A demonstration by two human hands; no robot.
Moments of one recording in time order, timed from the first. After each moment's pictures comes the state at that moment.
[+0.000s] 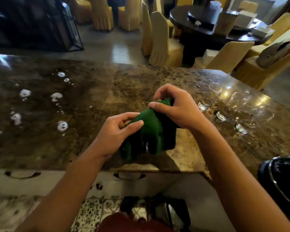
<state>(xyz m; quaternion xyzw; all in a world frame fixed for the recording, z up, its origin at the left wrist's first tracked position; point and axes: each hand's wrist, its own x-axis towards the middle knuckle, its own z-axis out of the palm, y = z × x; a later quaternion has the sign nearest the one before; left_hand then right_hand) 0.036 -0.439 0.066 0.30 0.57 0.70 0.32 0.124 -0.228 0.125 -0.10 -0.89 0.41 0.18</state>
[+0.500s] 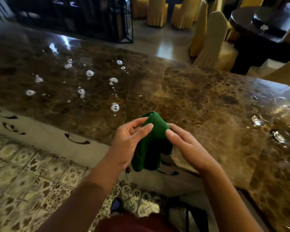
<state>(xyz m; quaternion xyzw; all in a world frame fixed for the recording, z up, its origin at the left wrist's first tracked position) 0.059 -0.542 0.050 0.10 0.50 0.82 0.26 0.129 -0.343 0.050 0.00 -0.75 0.66 -0.06</state>
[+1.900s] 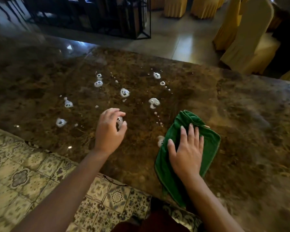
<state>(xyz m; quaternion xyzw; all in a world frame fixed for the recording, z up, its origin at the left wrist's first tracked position) -0.236 -0.711 -0.026 0.19 0.92 0.30 -0.15 -0.102 -0.483 -0.067 -0.23 -0.96 0.16 0.09</state>
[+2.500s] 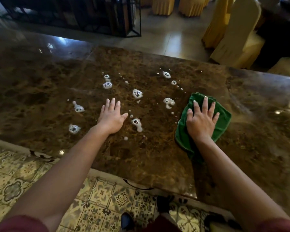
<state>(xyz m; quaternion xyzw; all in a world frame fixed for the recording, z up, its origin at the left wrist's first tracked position) -0.359 -0.769 -0.043 0.17 0.97 0.08 0.17 -0.213 -0.474 -0.050 -0.34 -0.93 0.14 0.07</state>
